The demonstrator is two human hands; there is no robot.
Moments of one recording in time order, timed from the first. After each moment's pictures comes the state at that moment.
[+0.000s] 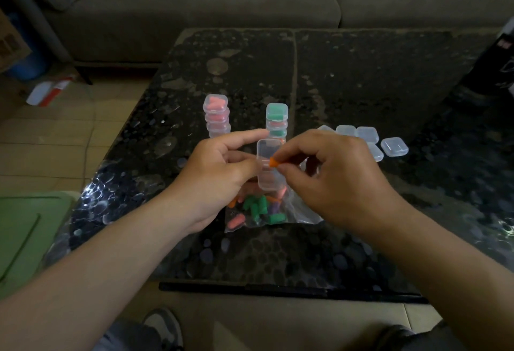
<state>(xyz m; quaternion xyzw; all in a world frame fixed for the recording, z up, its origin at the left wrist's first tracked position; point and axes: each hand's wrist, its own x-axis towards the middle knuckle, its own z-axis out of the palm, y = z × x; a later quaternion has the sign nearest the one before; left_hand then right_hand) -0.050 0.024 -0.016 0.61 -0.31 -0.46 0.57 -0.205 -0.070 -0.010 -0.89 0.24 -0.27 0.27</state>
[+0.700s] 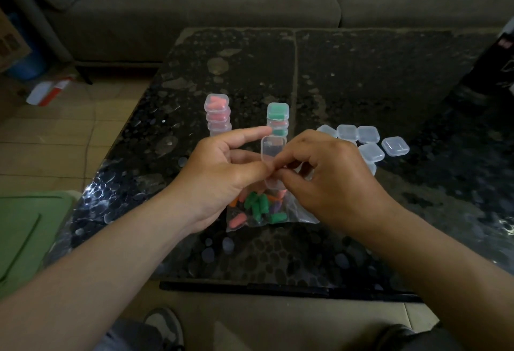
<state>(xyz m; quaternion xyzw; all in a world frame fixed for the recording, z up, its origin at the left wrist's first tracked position) -0.049 0.028 -0.013 0.58 -0.31 -0.48 0.58 -0.199 -0.070 -0.017 -0.90 0.25 -0.24 0.28</state>
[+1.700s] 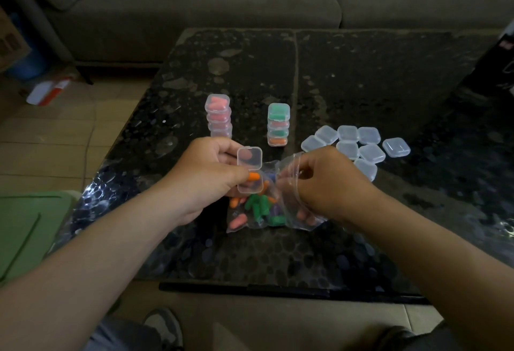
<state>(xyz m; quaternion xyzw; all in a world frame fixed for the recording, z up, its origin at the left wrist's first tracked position) -0.030 0.022 -0.023 0.72 -0.30 -0.41 0.46 -0.191 -0.077 -0.015 -0.77 0.43 -0.03 0.47</state>
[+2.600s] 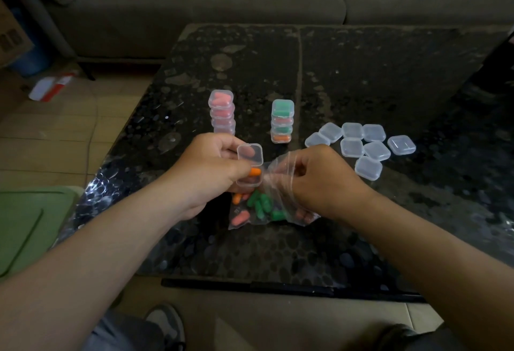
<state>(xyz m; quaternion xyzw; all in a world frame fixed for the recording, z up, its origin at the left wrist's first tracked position) -0.024 0.019 -0.030 0.72 -0.28 -0.42 0.48 -0.182 -0.075 -0.031 -0.80 0.36 -0.09 0.47</state>
